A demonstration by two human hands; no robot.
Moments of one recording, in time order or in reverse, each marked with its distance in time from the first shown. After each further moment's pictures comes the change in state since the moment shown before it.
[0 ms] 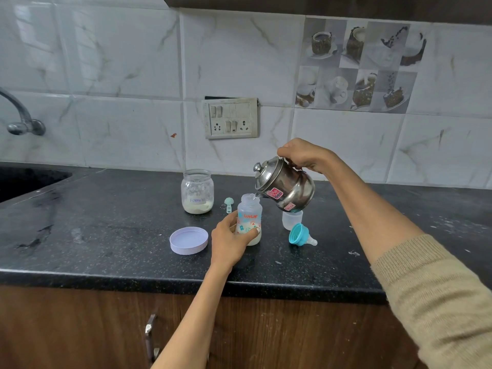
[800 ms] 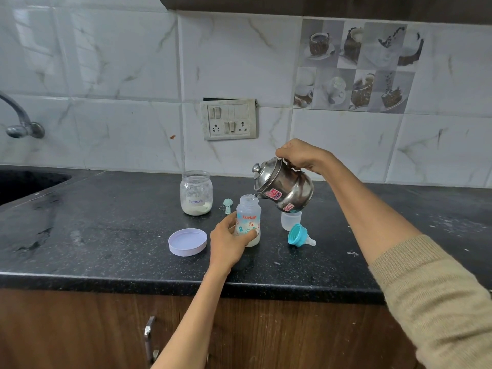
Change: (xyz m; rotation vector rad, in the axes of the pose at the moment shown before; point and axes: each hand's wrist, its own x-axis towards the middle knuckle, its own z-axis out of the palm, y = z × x) left_hand 0.002 -0.003 0.001 0.025 -0.007 -0.002; right_hand -0.001 0.001 0.000 -0.010 0.012 0.007
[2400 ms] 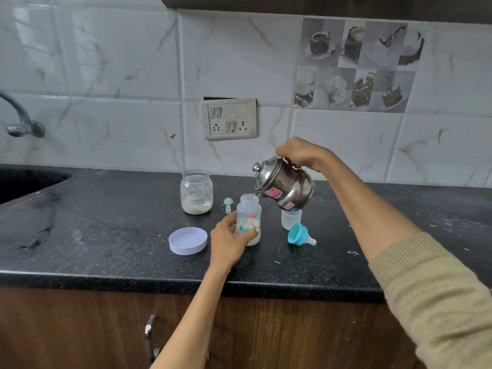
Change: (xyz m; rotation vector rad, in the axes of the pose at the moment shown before) left_hand 0.000 -0.001 0.000 -0.004 -0.005 0.025; right_hand -0.005 -0.006 -0.001 -0.005 -0.010 0.001
